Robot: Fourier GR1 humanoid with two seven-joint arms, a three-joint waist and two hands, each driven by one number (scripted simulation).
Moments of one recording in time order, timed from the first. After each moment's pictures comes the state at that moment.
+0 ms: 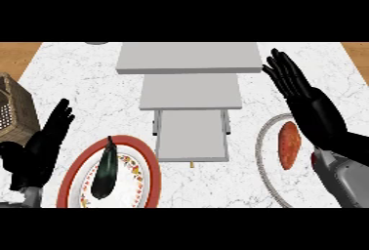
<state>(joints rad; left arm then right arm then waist) 0.00 0.47 -0.16 -1.63 0.22 0.25 0.14 -0.36 -0.48 0.30 -1.61 -0.37 -0.02 -0.23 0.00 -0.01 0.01</state>
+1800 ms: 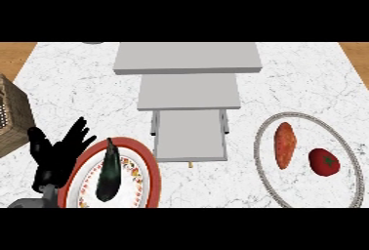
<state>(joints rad) -0.02 0.35 -0.10 -1.38 0.33 0.14 0.24 0.18 -1.08 -0.18 -1.42 -0.38 0.32 -0.05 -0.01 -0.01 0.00</state>
